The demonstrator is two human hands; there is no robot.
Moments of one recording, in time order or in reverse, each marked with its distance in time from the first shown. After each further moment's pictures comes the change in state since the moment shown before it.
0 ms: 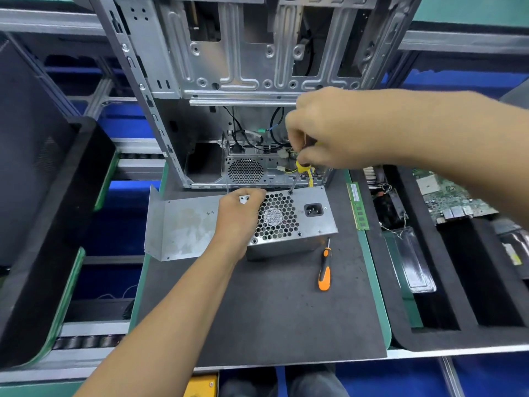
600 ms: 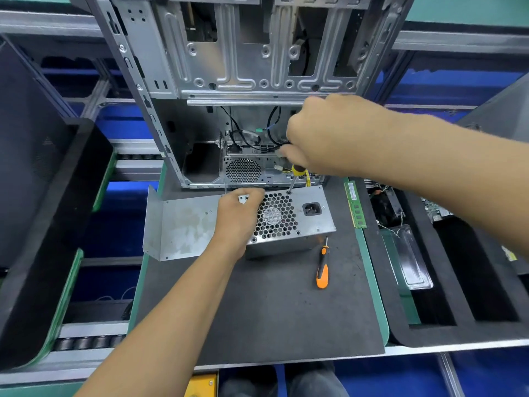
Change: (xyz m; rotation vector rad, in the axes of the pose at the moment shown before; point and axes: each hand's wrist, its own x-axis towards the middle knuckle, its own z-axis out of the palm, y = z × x) left_hand -0.003 0.002 0.000 0.012 -0.005 0.001; right_hand -0.003 -0.017 0.005 -0.141 0.076 0.125
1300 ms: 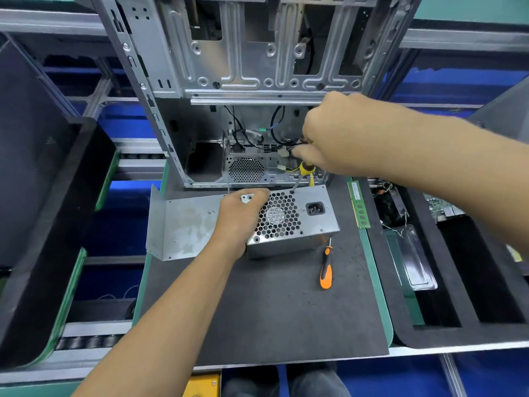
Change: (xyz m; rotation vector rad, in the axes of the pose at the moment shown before) left_hand 0.006 -0.004 -0.006 -0.038 -0.100 -0.041; right_hand -0.003 0.007 0.006 0.115 0.006 0.067
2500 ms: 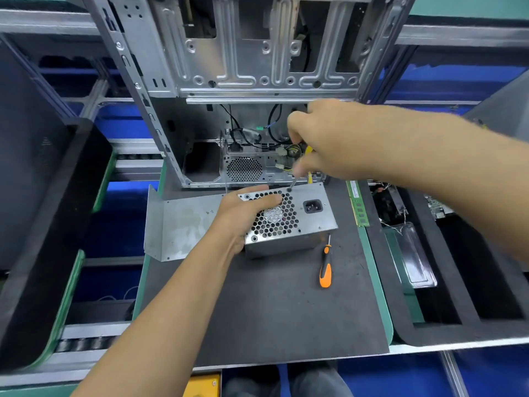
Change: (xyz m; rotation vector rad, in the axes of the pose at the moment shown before) left_hand 0.000 0.010 -0.001 -0.139 -0.139 -0.174; right_hand 0.004 -0.002 0.005 0.053 -0.108 -0.017
